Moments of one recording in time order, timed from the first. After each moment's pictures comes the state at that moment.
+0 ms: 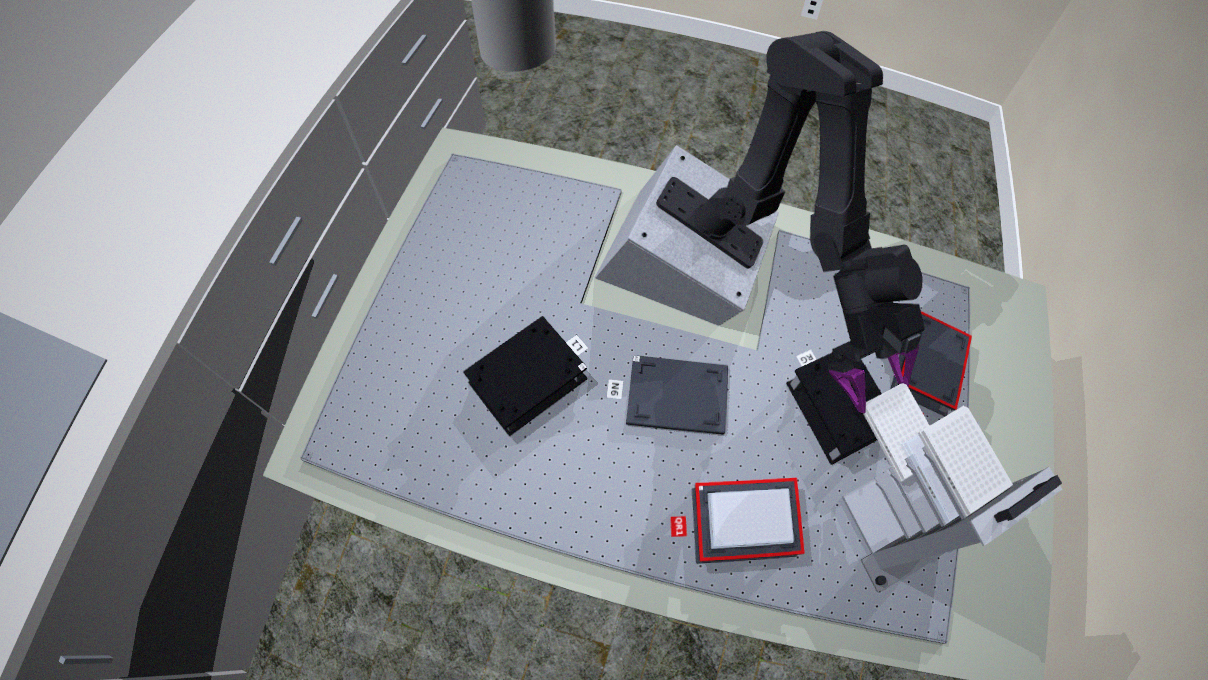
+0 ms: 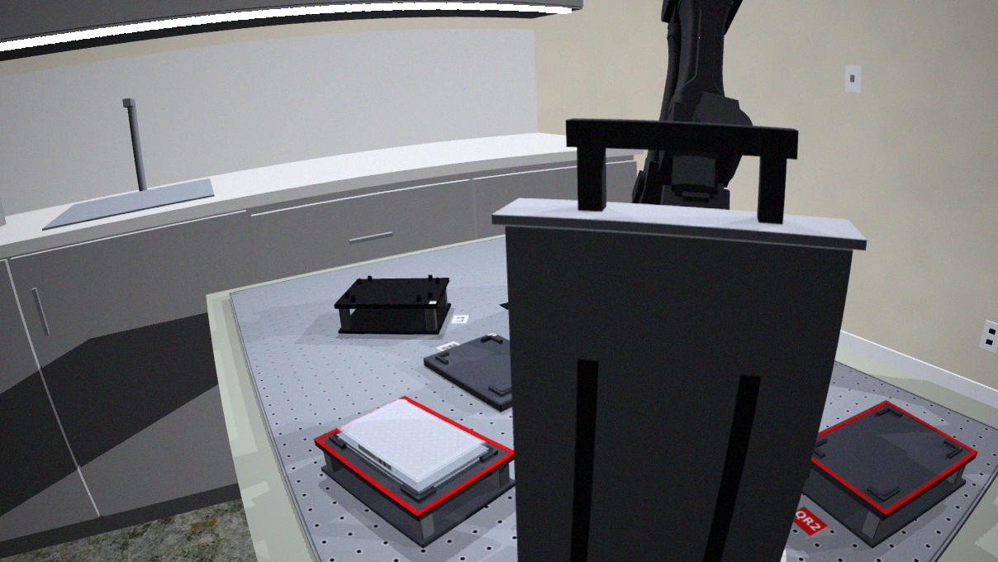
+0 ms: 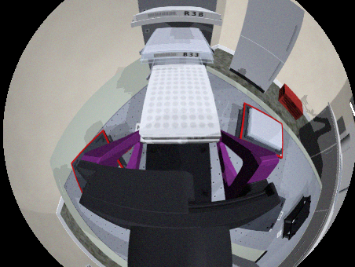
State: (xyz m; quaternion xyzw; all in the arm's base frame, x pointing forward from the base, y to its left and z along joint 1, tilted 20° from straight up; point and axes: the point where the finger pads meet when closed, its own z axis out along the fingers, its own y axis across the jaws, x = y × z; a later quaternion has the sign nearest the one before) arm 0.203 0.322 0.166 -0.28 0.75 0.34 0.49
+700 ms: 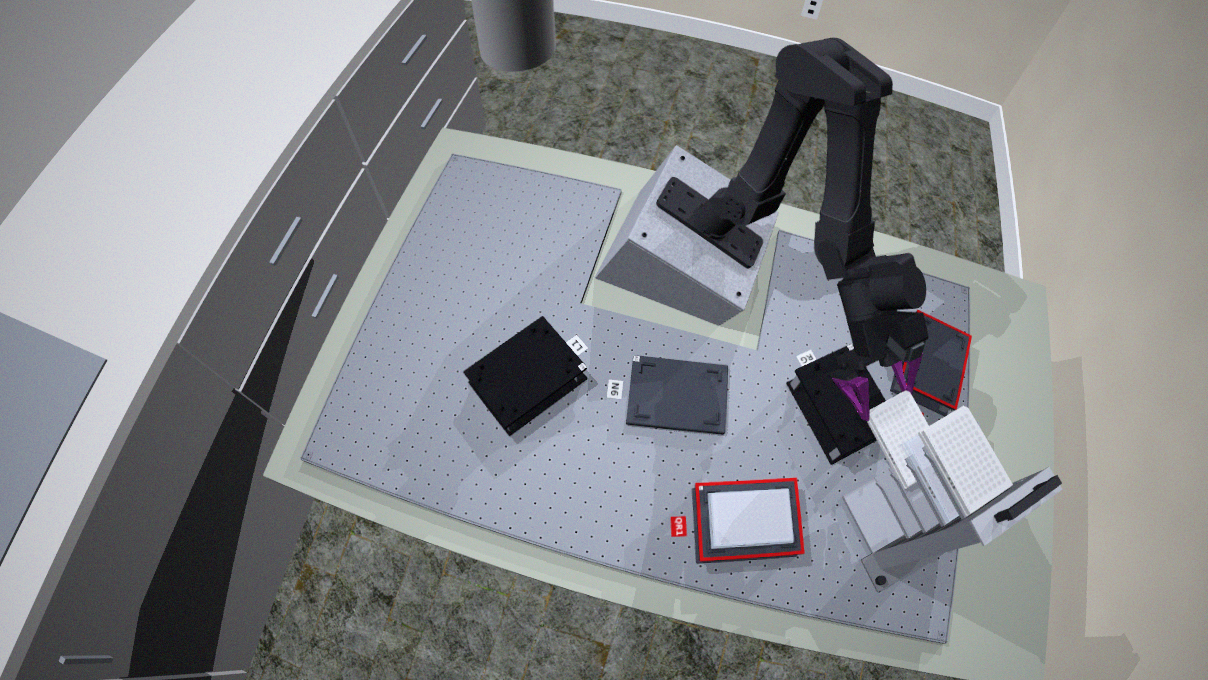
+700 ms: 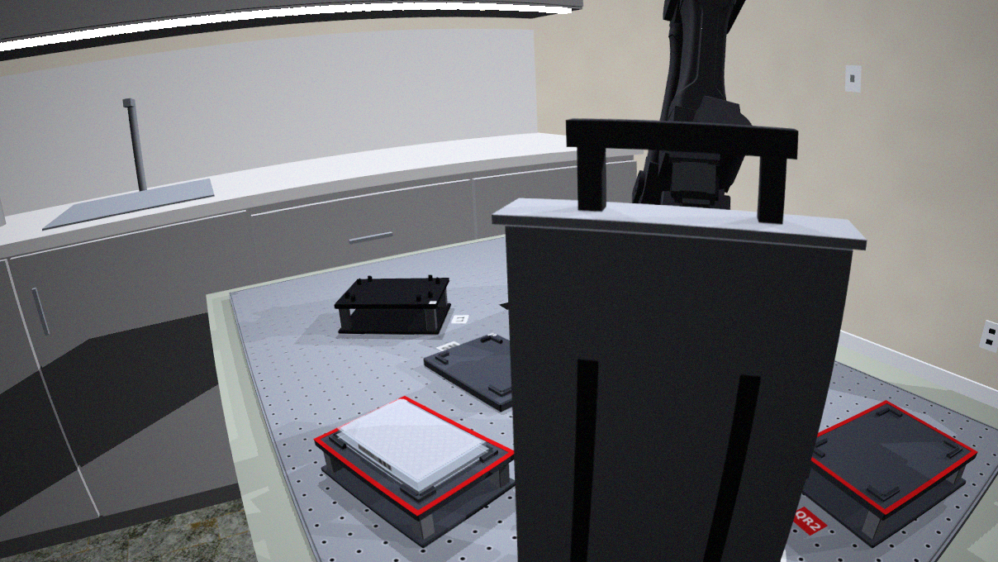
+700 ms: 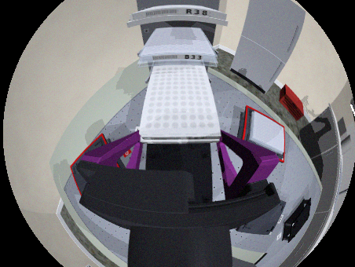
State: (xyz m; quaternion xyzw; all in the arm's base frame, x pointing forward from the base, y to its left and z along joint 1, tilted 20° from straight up) arm 0.210 0.332 0.166 -0.28 0.75 0.34 0.49
